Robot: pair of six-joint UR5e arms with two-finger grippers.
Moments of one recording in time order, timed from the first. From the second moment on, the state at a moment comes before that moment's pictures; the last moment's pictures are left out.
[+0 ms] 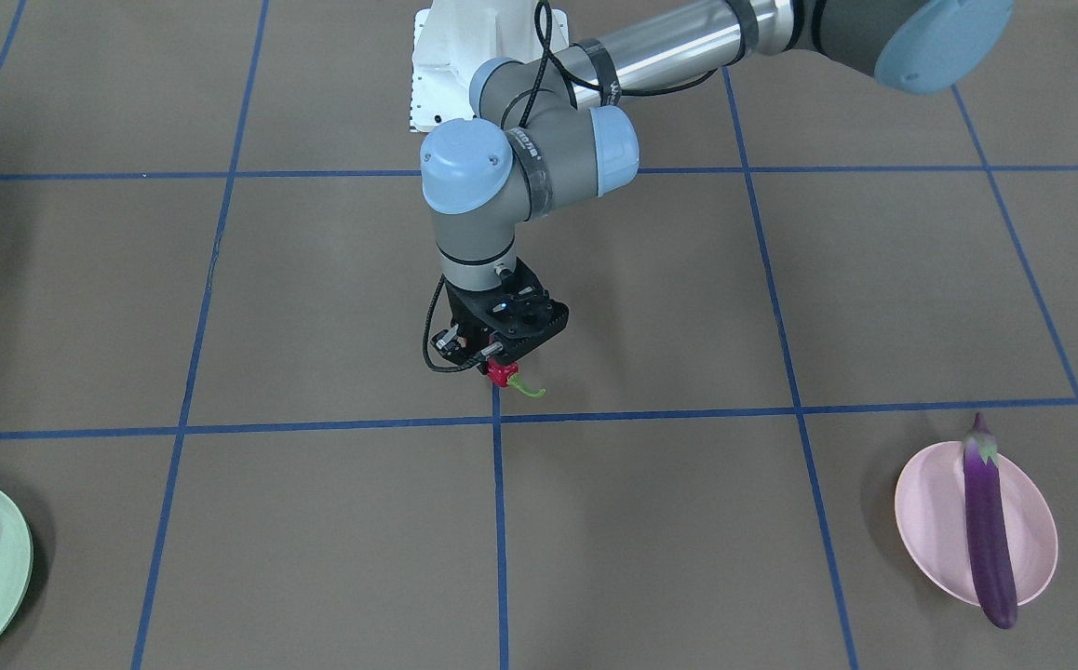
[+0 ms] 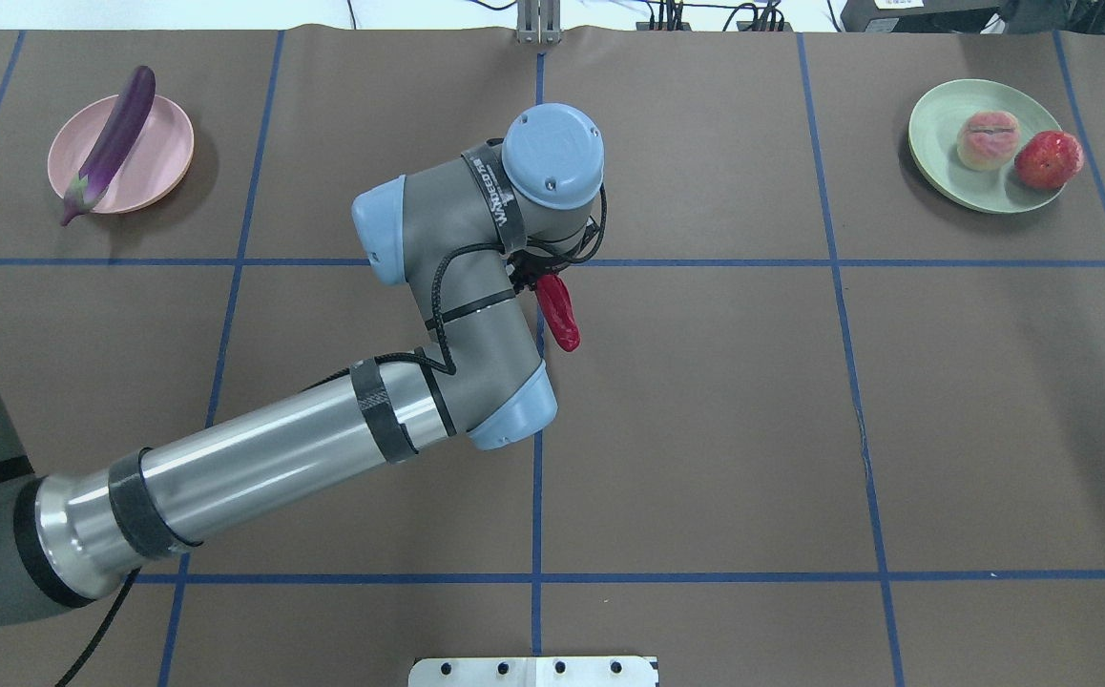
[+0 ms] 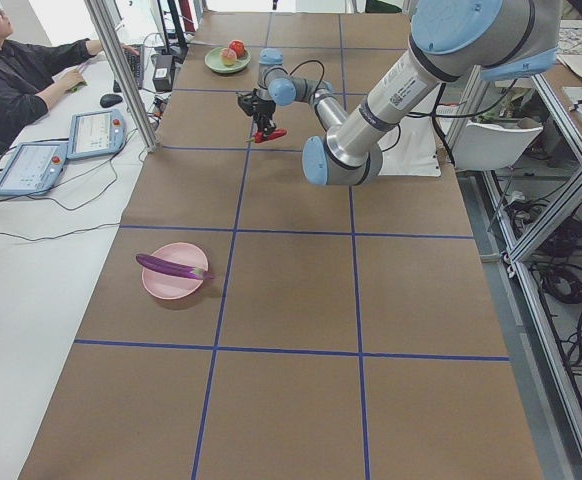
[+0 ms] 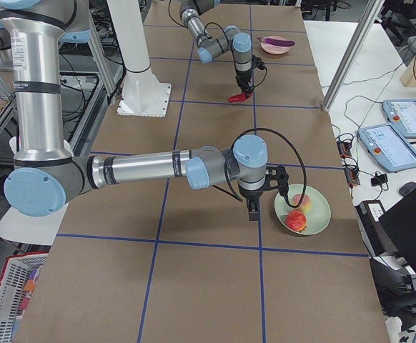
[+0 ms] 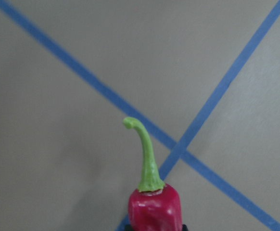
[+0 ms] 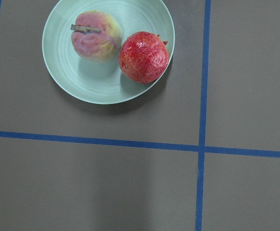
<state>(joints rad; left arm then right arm) -0.62 -2.61 -1.23 -1.59 -1.82 -1.64 1.51 -1.57 1.71 -1.42 2.38 0.20</state>
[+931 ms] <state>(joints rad) -1.14 -2.40 -1.01 -1.67 -2.07 -0.35 1.50 -1.57 1.71 -1.42 2.38 0.20</state>
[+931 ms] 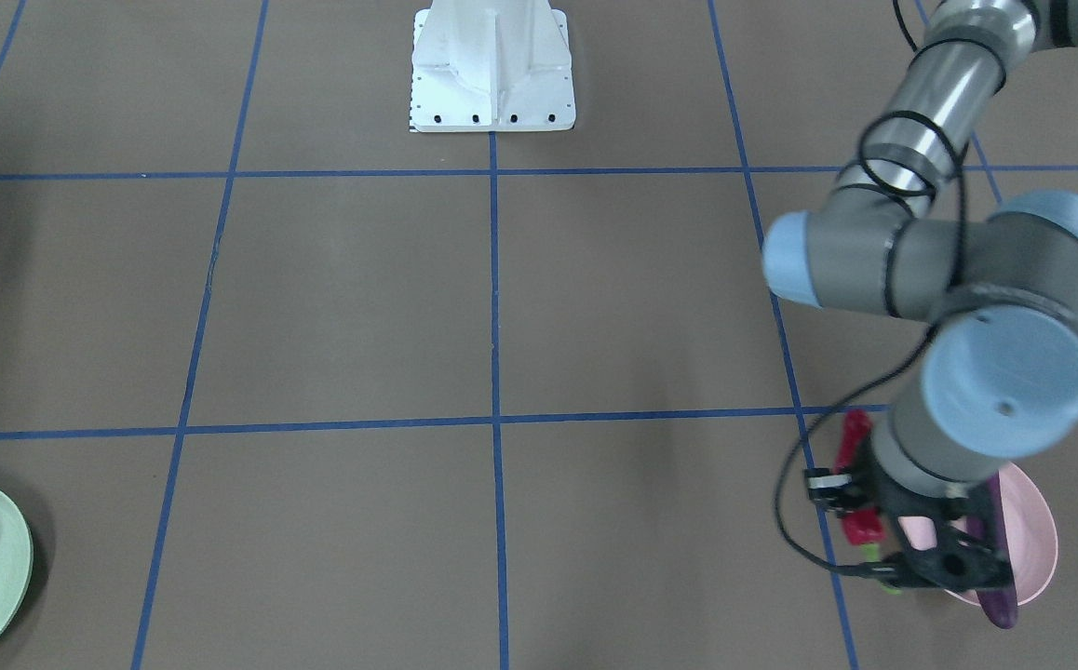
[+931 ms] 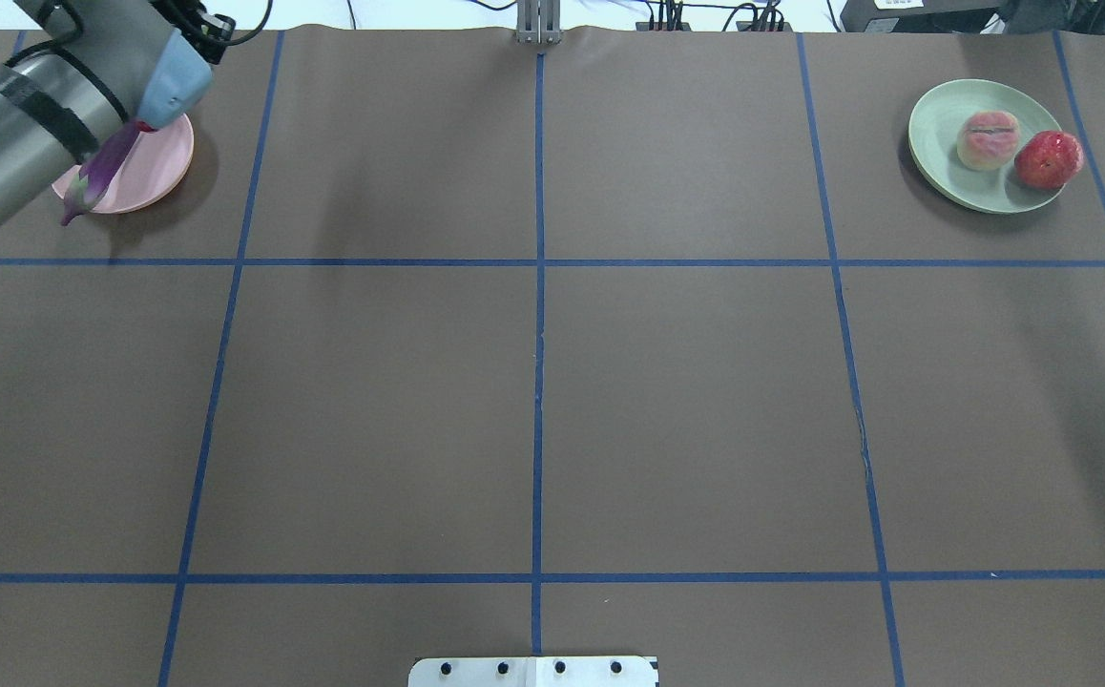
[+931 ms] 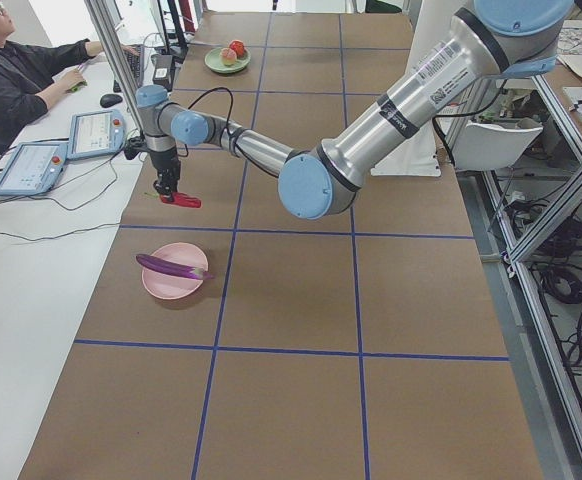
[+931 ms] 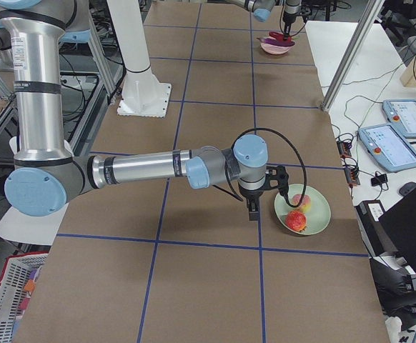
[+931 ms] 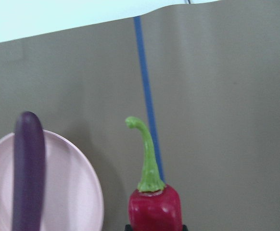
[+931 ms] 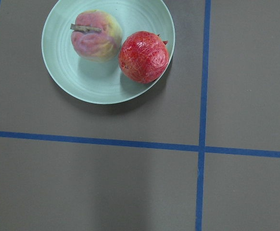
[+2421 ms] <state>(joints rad) -1.28 -2.25 -1.09 -1.71 -2.25 -0.24 1.49 -1.55 1.70 -1.42 2.38 0.20</state>
